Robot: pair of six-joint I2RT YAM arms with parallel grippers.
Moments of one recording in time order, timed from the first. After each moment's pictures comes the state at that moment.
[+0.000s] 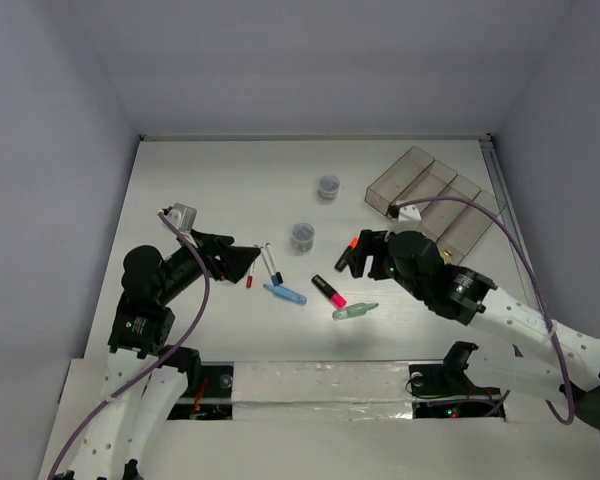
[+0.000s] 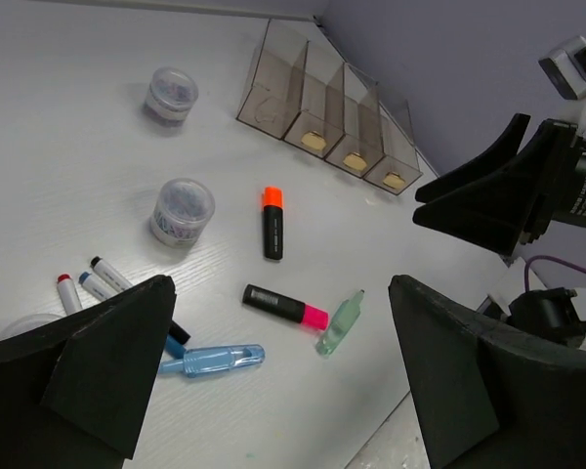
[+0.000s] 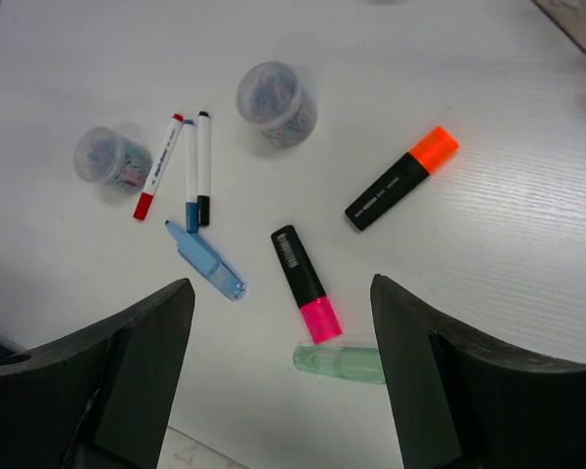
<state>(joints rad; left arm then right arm) -0.19 0.50 0.62 -0.21 0.54 -0.46 0.90 0.95 0.84 -0.38 0.37 0.59</state>
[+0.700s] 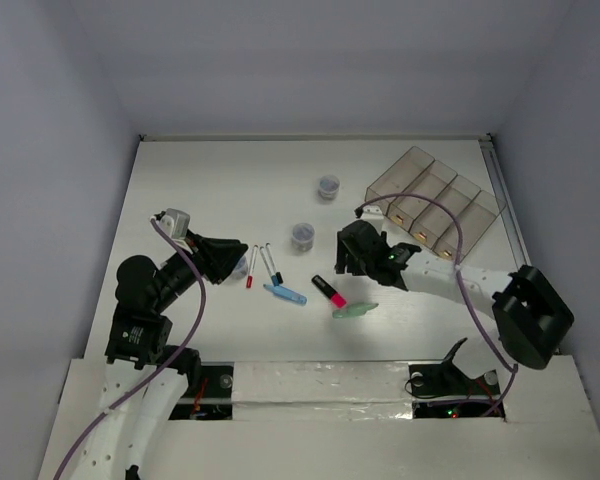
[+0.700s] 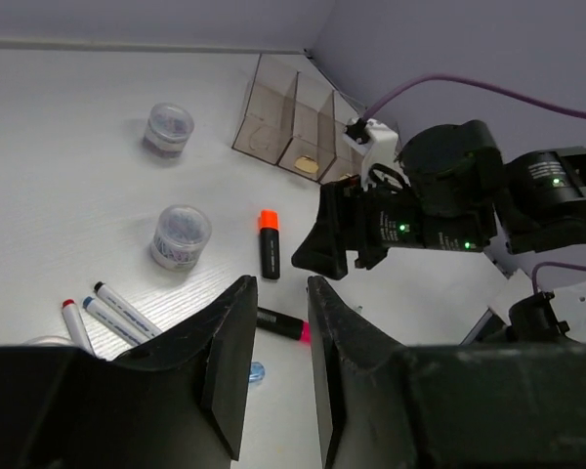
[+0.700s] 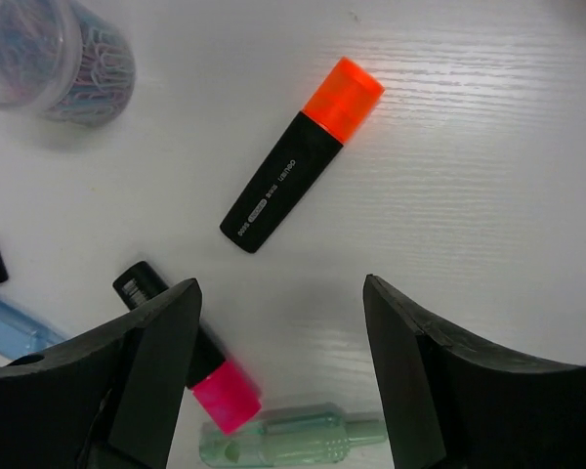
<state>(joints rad) -0.19 0.44 0.61 -0.18 0.54 -0.46 0.80 1.41 0.85 -0.31 0.44 0.65</state>
